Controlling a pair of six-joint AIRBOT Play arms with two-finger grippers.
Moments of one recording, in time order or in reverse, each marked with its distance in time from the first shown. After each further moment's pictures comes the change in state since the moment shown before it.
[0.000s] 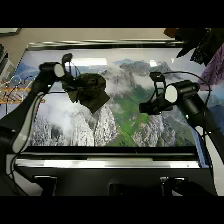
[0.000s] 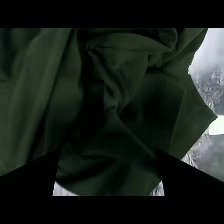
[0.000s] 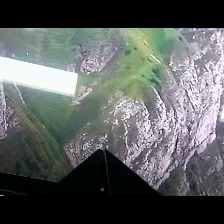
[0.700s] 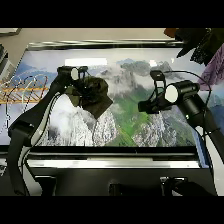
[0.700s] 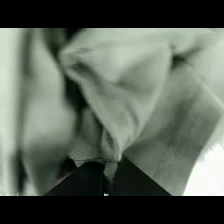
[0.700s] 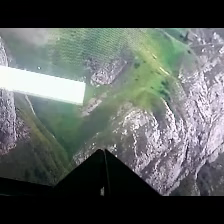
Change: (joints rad) left arm -0.072 -0.124 0.123 -0.036 -0.248 0.056; right arm 0.000 0.002 0.000 0.020 -0.014 0.024
